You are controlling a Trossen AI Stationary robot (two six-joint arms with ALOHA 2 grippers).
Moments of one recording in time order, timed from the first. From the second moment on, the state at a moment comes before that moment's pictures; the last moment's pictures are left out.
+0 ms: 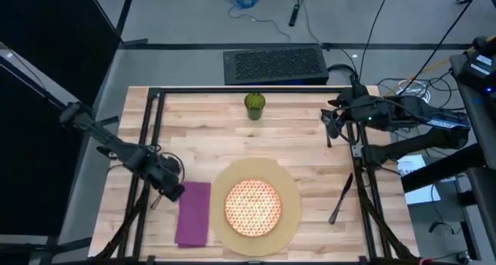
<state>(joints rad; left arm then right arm) -0.55 1.01 0.62 -1.08 0.09 -1.51 -0.01 0.91 1.28 -1.10 0.57 0.42</state>
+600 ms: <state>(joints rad) -0.49 1.21 0.58 -1.01 0.05 -1.46 -0.01 0.91 1.28 -1.10 0.55 0.43</state>
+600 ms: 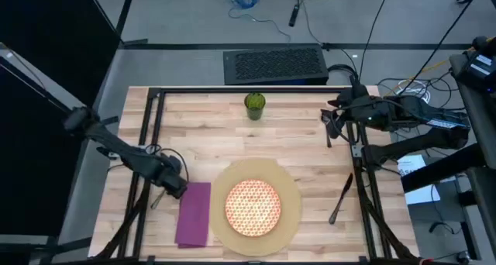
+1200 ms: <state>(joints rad) -0.49 1.25 0.50 -0.87 0.09 -1.46 -0.01 0.91 1.28 -1.11 0.52 0.42</state>
